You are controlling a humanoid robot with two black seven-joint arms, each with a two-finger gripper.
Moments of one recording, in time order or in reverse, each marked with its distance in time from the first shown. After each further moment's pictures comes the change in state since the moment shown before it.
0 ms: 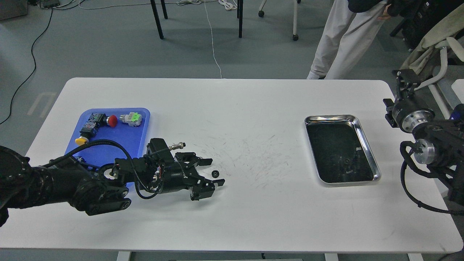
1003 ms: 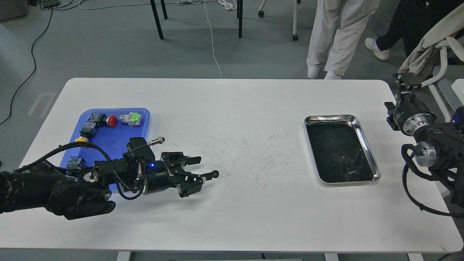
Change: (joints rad) left arm 0.014 0.137 -0.078 -0.166 0.001 0.000 0.000; right arm -0.010 -0.003 -0.006 -0.003 -0.003 0.002 0.000
